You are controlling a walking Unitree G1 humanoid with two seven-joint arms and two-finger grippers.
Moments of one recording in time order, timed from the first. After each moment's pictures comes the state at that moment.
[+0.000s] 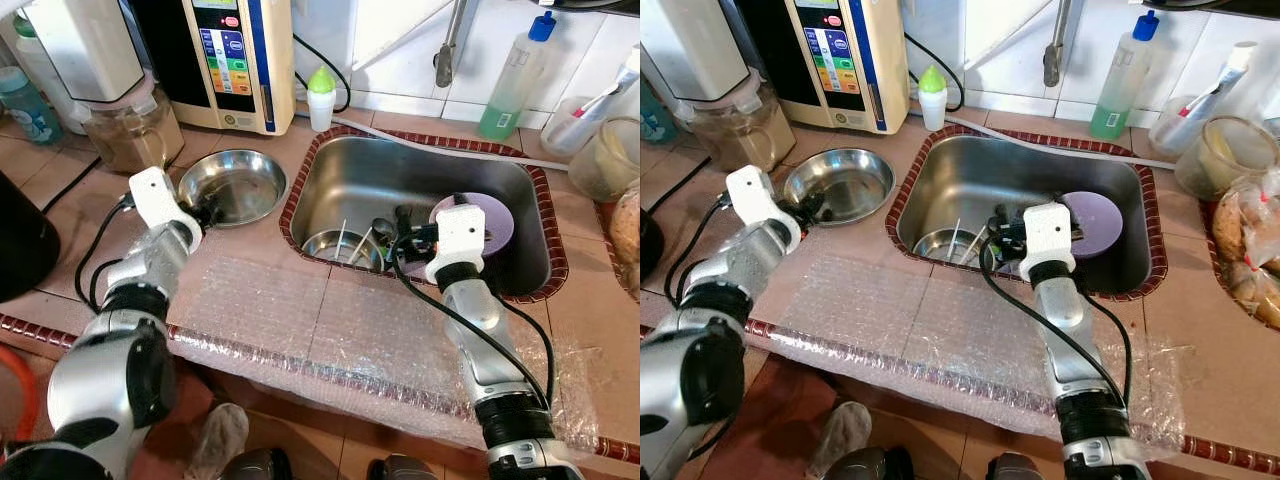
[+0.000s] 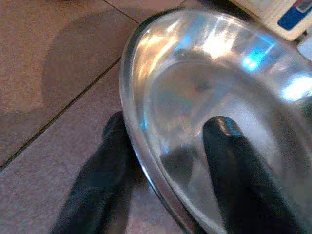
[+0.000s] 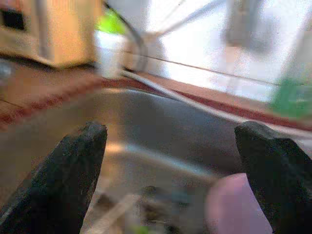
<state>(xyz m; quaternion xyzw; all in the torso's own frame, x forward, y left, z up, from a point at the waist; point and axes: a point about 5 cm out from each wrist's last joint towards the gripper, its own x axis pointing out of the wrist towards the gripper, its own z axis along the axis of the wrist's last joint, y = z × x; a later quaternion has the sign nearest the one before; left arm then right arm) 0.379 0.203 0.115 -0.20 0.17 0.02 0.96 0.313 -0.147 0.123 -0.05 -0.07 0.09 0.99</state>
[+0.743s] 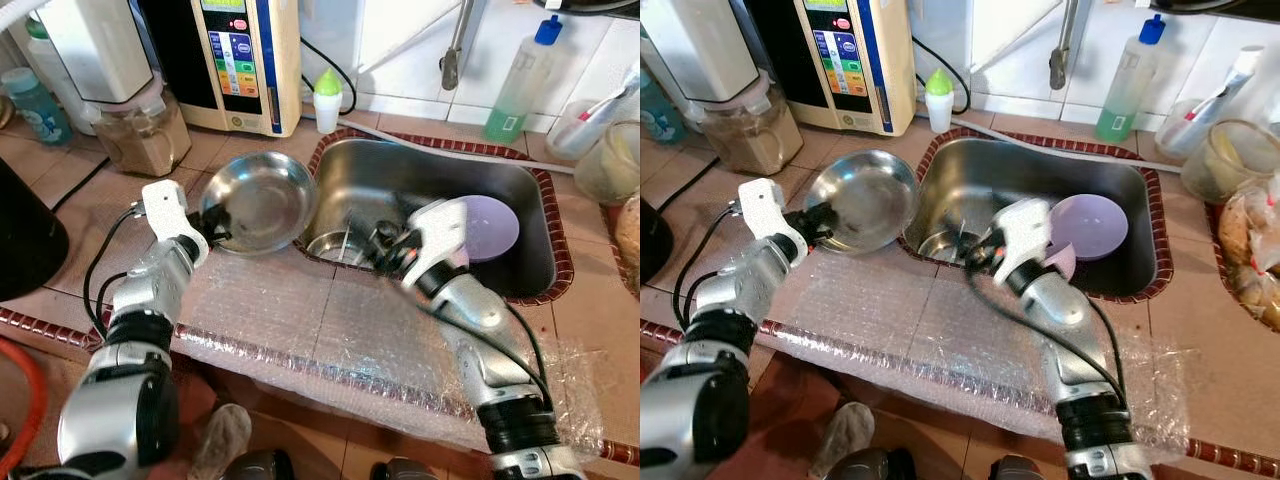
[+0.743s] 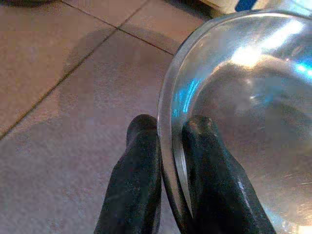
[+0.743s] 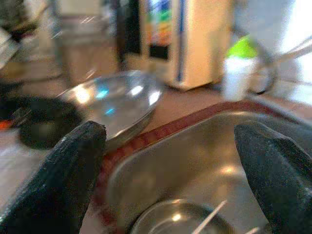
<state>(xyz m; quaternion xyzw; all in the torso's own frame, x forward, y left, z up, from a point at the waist) 0.365 0.191 0.105 -0.16 0.14 -0.05 0.98 0.299 -0.118 0.132 -0.02 -0.06 0.31 0.95</state>
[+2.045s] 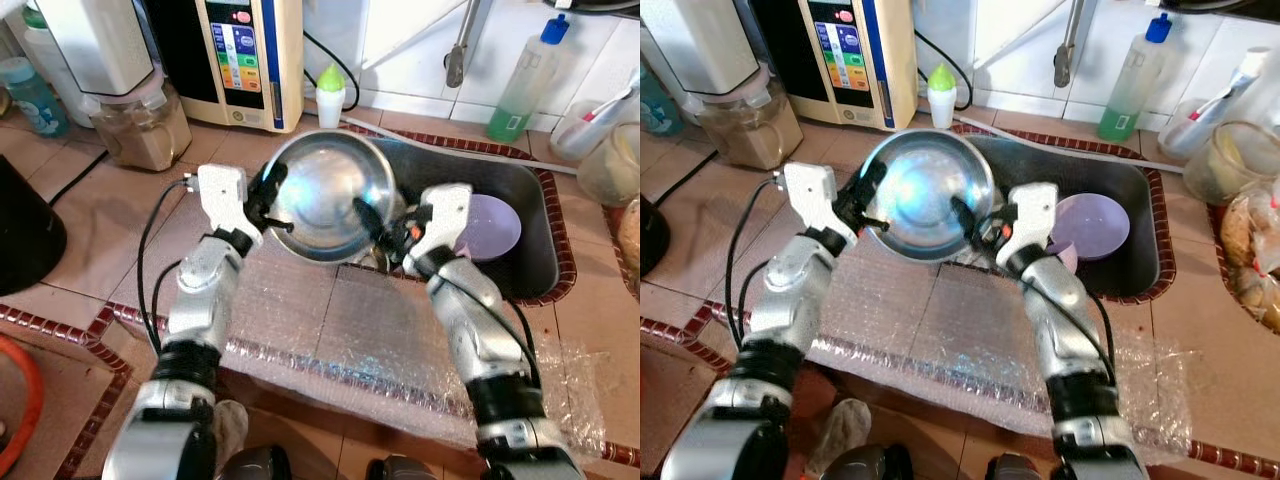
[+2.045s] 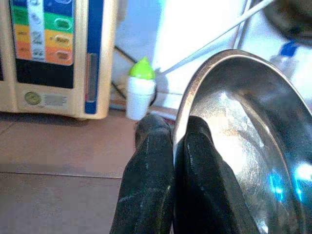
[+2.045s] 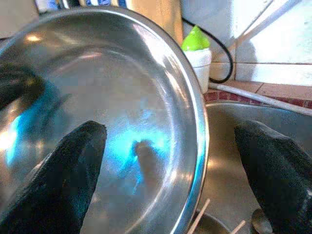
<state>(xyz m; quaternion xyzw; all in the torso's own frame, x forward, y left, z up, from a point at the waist) 0.343 0.111 0.149 -0.11 -0.11 -0.22 0.96 0.328 -0.128 0.141 0.08 -0.05 0.21 0.97</state>
